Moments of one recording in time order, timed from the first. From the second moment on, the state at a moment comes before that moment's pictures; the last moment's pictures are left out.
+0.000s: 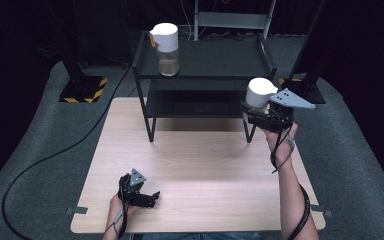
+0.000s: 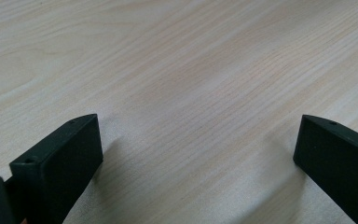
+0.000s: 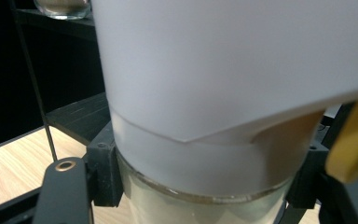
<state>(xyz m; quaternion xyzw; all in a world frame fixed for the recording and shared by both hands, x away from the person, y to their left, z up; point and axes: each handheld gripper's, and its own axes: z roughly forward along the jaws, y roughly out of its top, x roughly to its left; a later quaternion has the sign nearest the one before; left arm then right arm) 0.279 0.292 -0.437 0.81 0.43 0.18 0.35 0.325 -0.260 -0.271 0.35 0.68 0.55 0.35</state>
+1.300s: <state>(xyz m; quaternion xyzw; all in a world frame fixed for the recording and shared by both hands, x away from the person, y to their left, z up) 0.279 0.292 -0.437 0.81 0.43 0.18 0.35 0.350 -0.256 -0.220 0.34 0.67 0.55 0.36</state>
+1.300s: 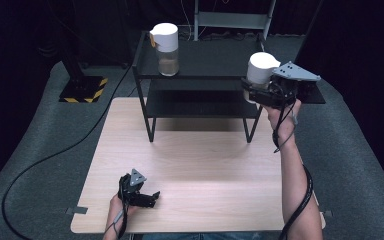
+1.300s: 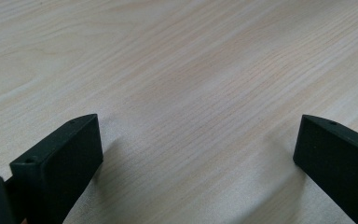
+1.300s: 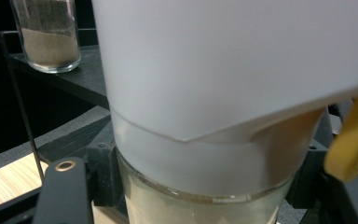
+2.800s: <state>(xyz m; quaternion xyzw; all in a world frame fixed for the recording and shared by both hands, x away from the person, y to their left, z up) 0.279 0.293 -0.437 0.81 0.43 0.18 0.35 0.387 -0.239 -0.181 0.35 0.66 0.55 0.36</state>
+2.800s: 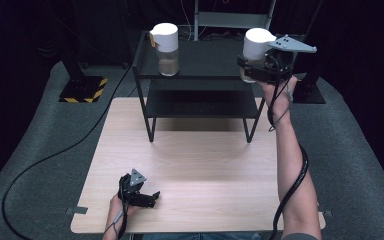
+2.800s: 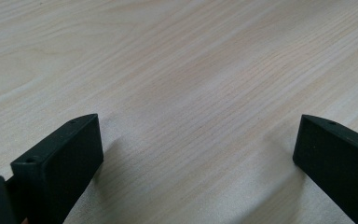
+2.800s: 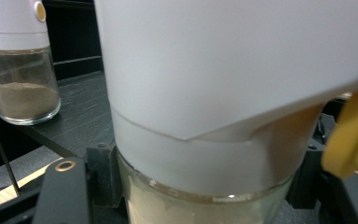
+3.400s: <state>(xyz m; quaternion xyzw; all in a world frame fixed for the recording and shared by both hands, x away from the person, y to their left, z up) 0.279 0.293 -0.437 0.81 0.43 0.18 0.35 0.412 -0.229 -0.173 0.36 0.67 0.54 0.35</state>
